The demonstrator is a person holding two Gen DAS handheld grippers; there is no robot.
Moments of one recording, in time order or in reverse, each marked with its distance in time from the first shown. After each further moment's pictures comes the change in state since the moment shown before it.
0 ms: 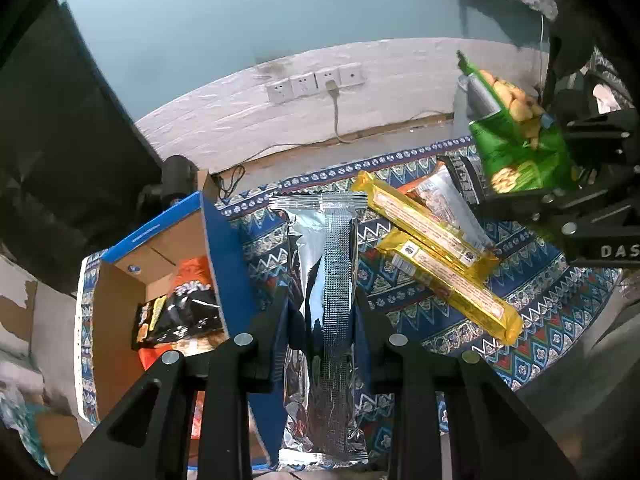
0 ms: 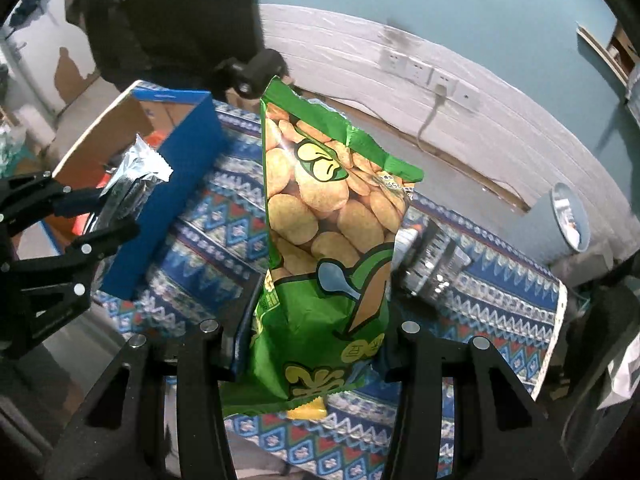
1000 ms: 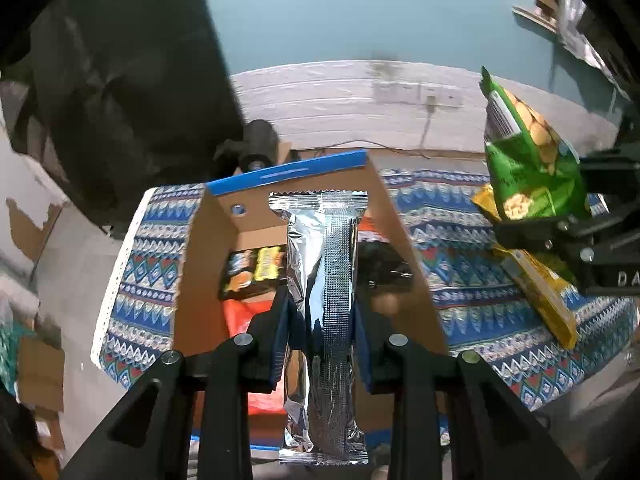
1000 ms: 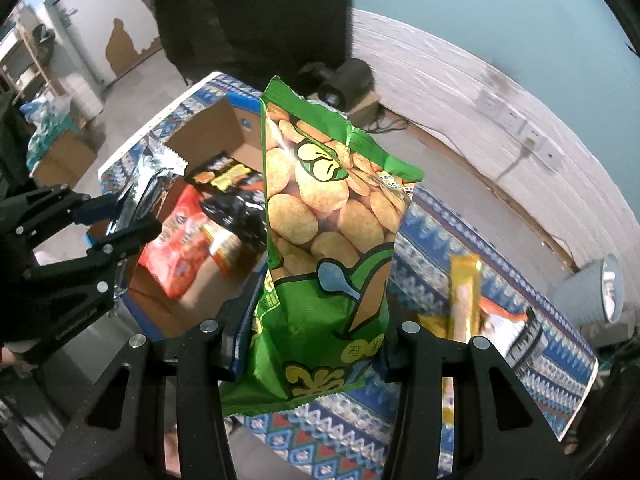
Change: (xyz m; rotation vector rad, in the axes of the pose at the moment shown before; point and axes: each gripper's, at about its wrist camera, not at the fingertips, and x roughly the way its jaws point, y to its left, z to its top) left arm -0.009 0.151 -0.064 -0.270 -0.014 0.107; right arm 0.036 0.142 0.084 -0.156 0.013 0.129
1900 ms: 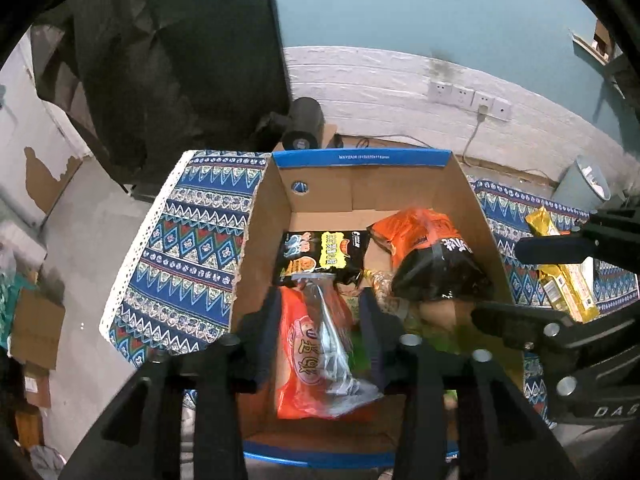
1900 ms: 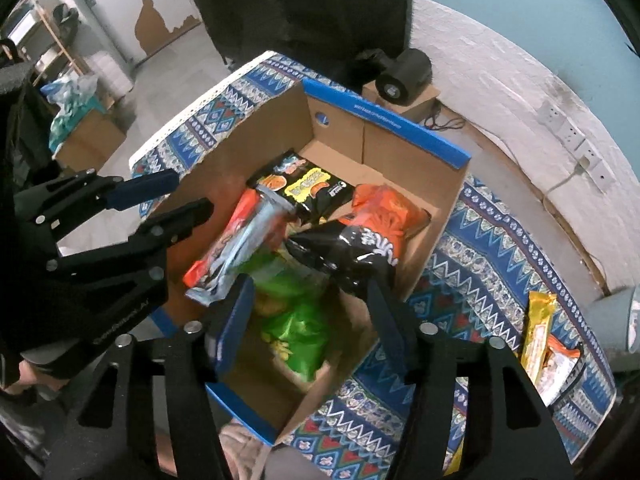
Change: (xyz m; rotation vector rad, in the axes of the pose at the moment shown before) left arm 0.022 0.061 -0.002 -0.146 0.049 0.057; right arm 0.049 0.070 0.040 -0.046 0.065 0.105
